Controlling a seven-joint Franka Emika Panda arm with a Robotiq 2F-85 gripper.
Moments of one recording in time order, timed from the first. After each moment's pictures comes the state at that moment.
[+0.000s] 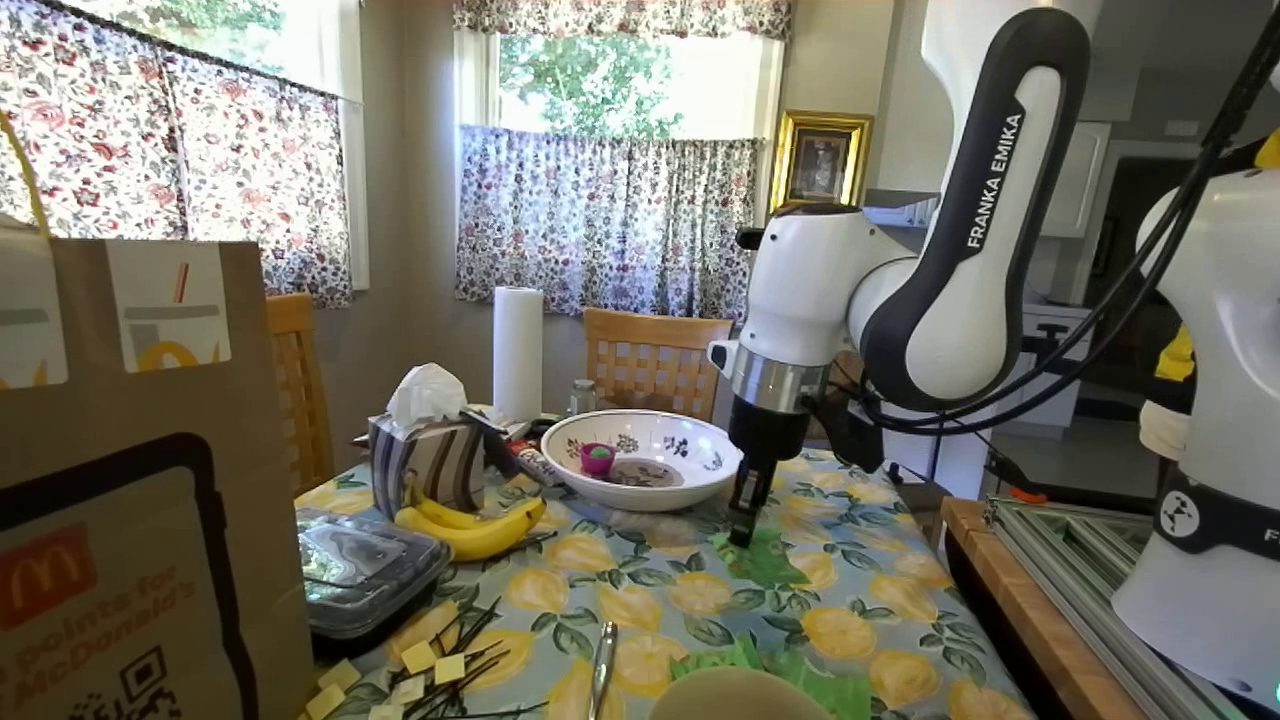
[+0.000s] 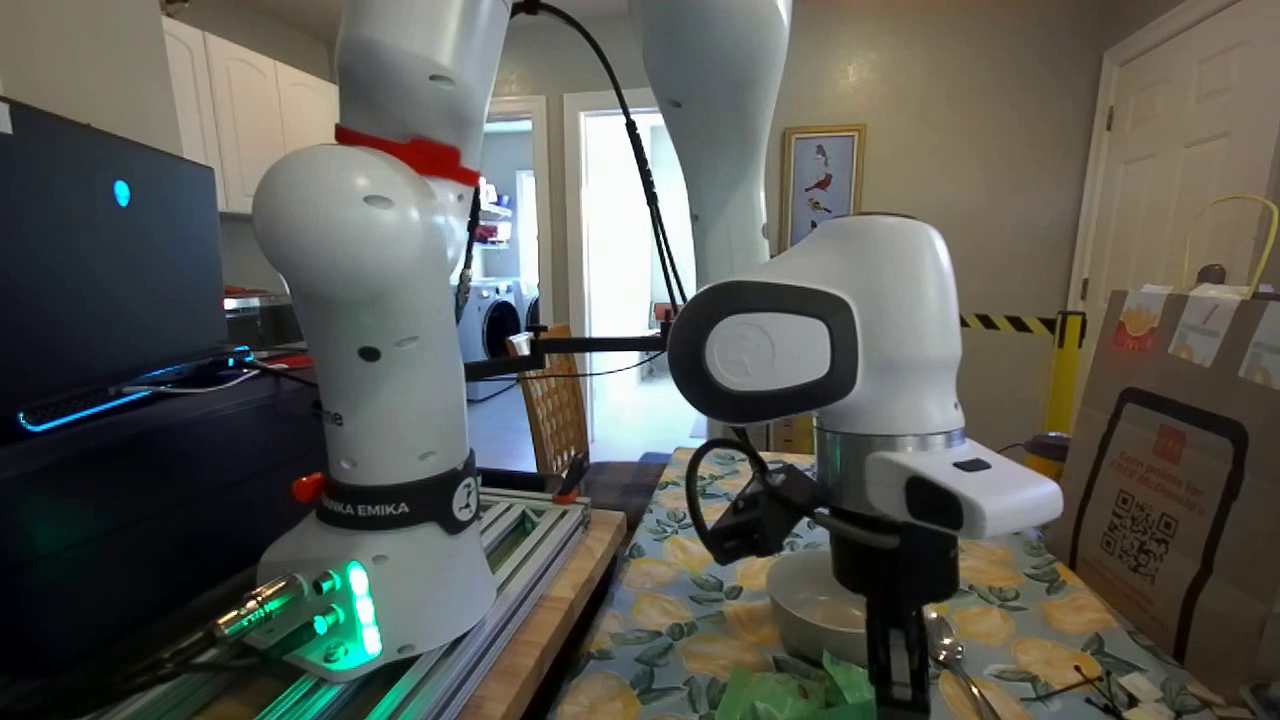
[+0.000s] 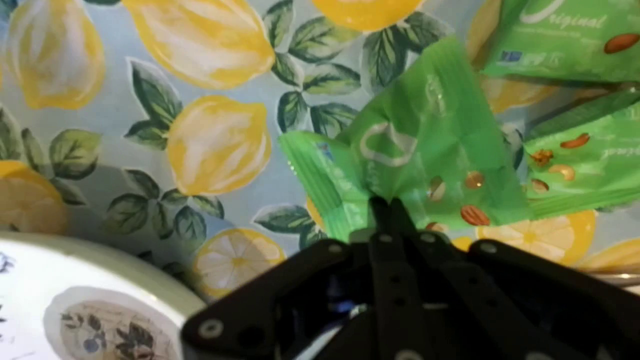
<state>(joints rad) 0.46 0.28 -0.56 -2.75 -0.15 3.10 0.24</state>
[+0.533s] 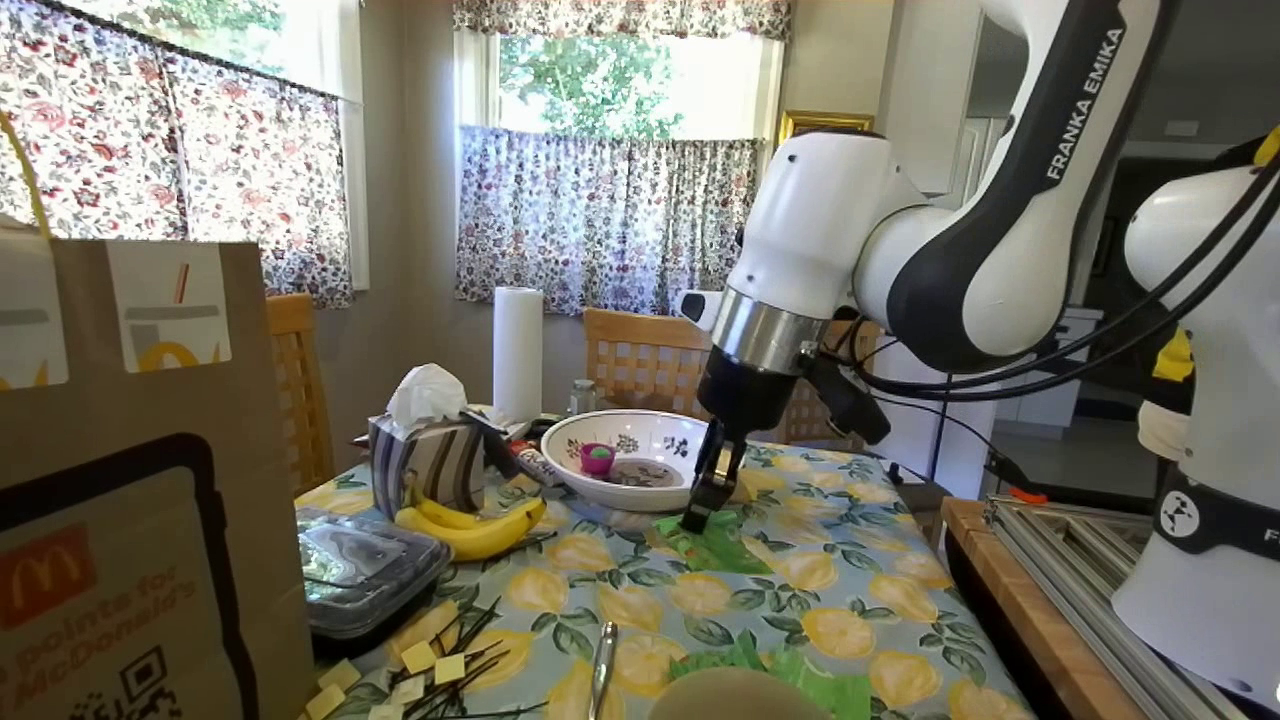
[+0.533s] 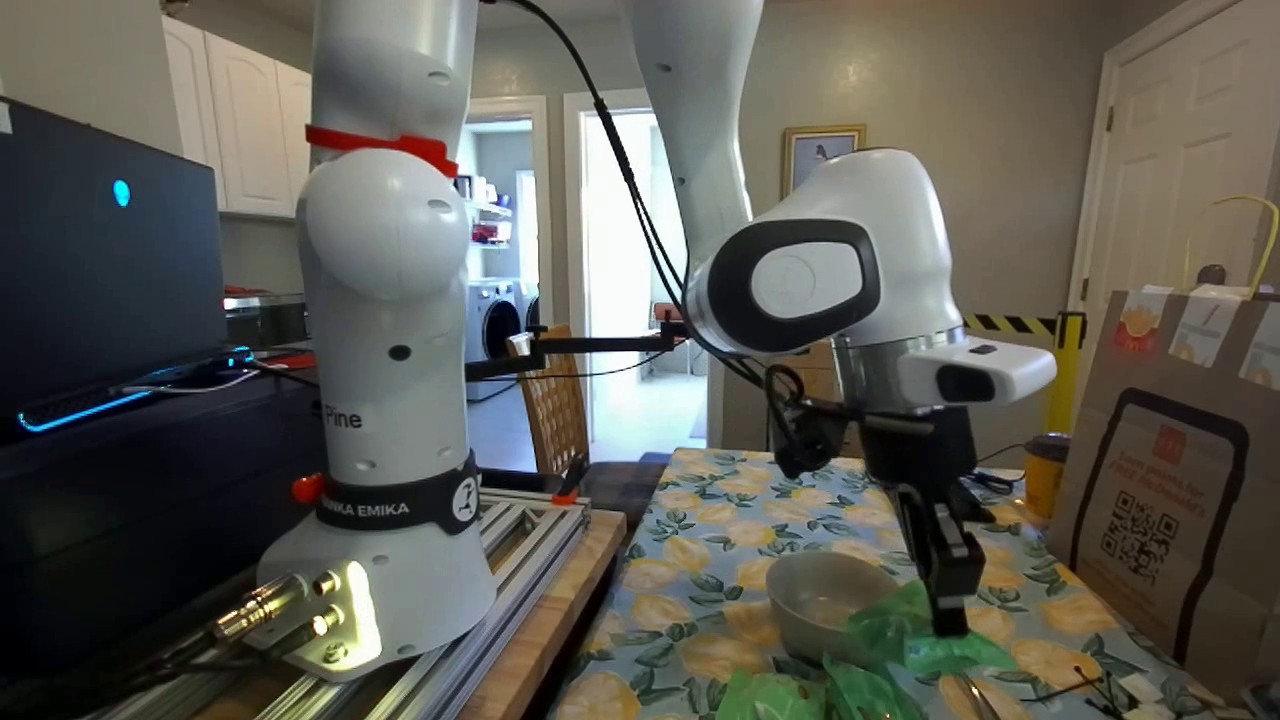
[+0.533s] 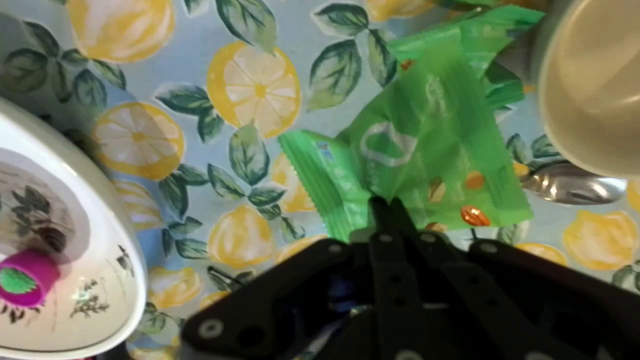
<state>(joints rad) 0.74 0.15 -0.71 -2.74 -0.25 3.10 0.25</state>
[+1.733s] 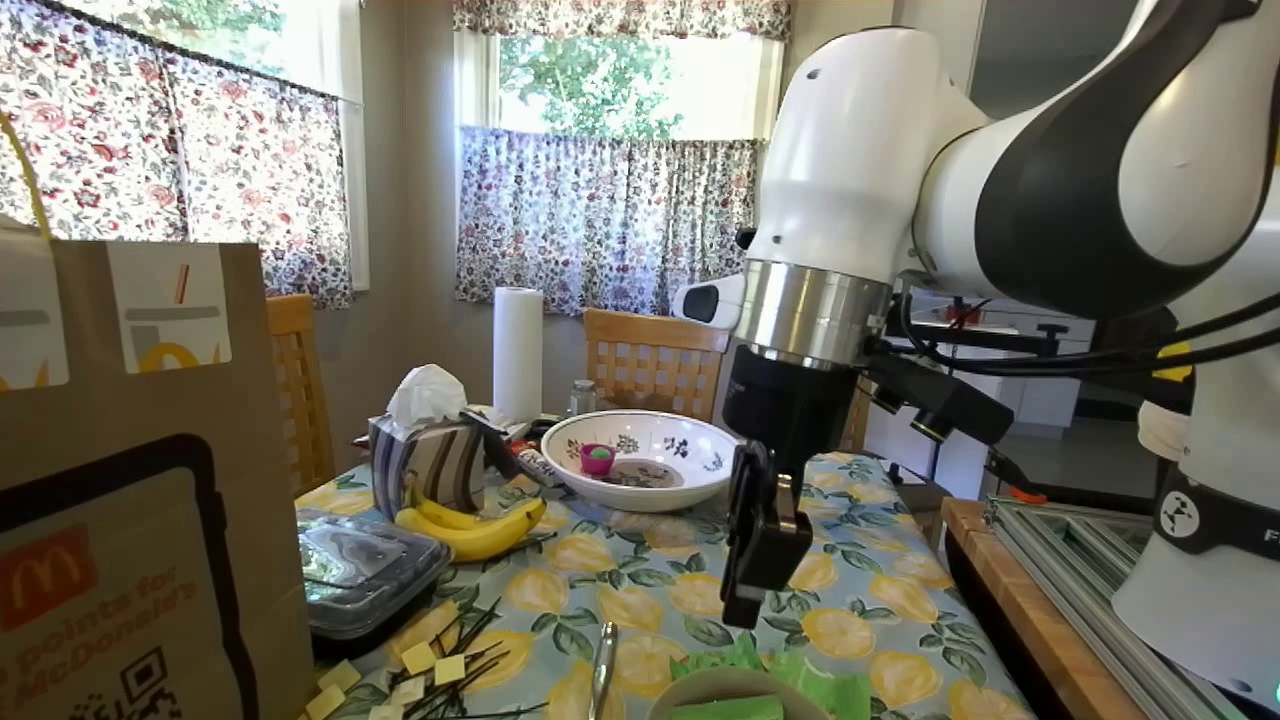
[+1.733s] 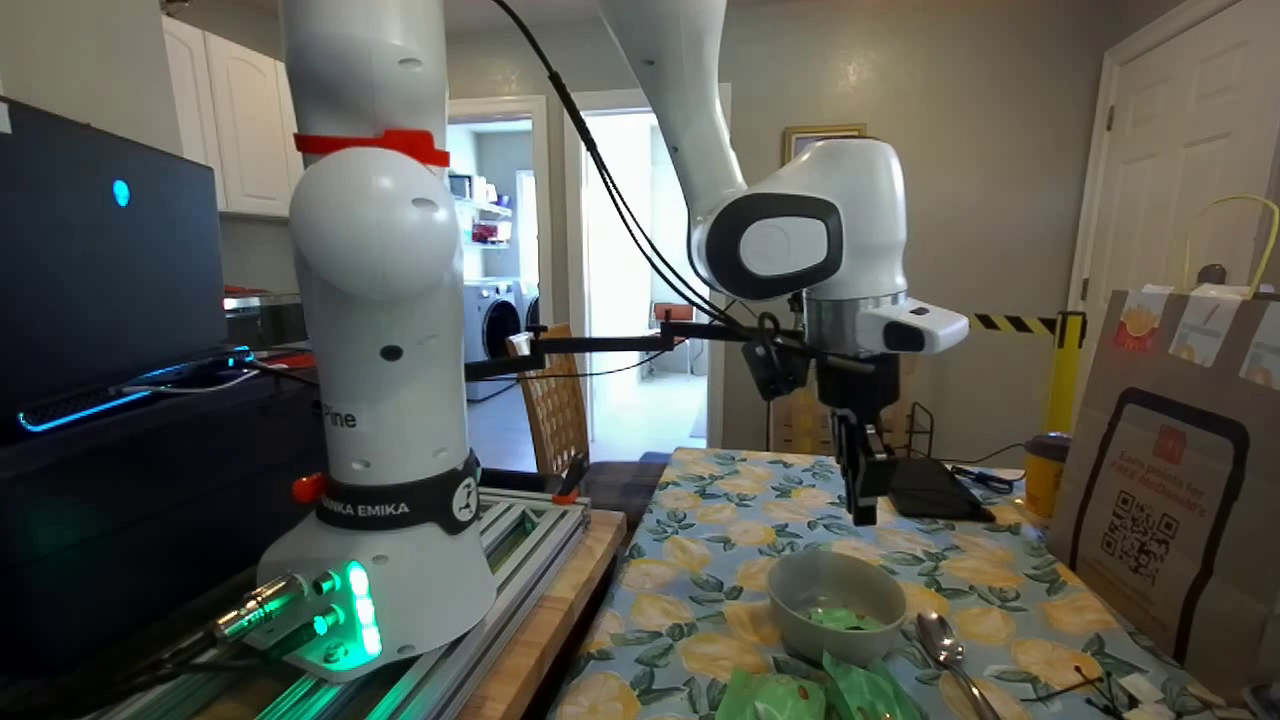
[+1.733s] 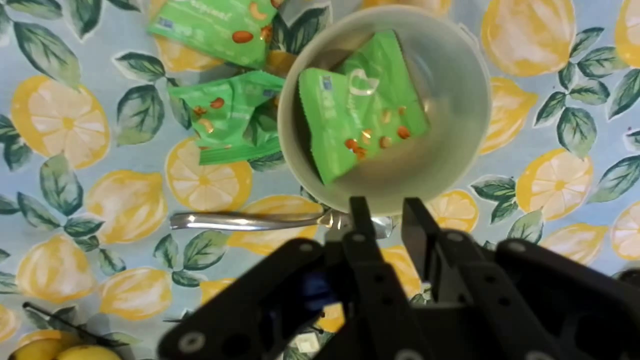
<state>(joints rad) 0.64 0.01 -0.31 -2.73 0.09 2.88 0.10</state>
